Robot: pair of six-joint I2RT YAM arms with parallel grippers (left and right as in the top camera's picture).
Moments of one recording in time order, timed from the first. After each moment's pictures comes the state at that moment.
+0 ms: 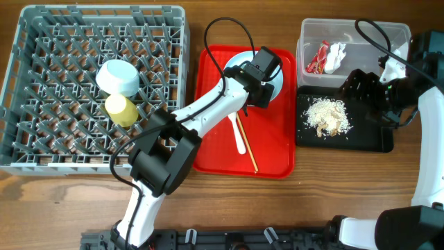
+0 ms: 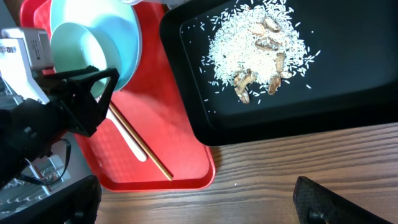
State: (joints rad) left arm -0.71 2.20 1.69 -0.63 -0.03 -0.28; right arm -0.26 1.54 1.54 -1.42 -0.33 0.20
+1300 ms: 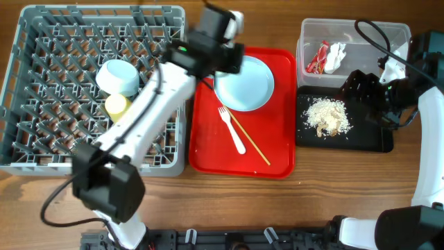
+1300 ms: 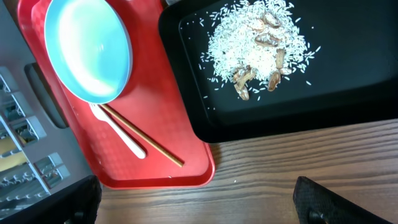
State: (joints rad) left arm -0.48 1.86 1.70 -0.69 0.17 -0.27; right arm -0.26 1.54 1.54 -1.43 -0.33 0.20
